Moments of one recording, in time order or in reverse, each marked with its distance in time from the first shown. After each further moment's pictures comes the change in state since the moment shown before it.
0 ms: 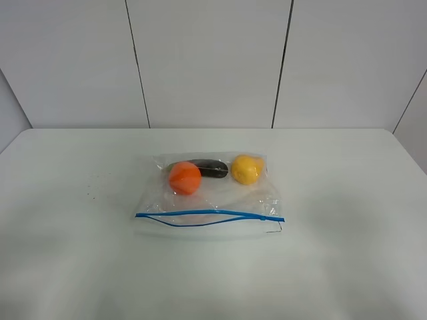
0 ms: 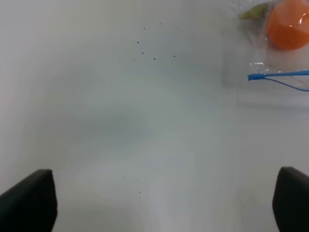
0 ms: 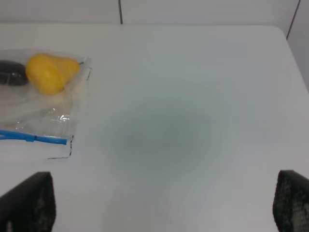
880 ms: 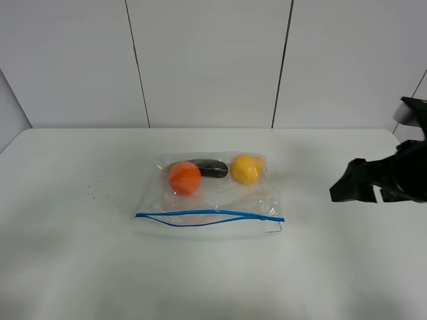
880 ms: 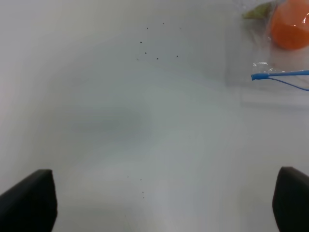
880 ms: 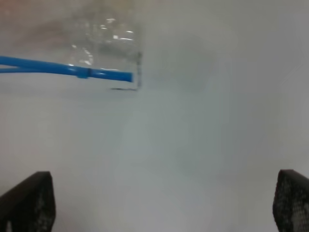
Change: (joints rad) left arm 0.000 0.000 0.000 0.008 0.000 0.000; right arm 0.000 1.103 -0.226 0.421 -0.195 -0.299
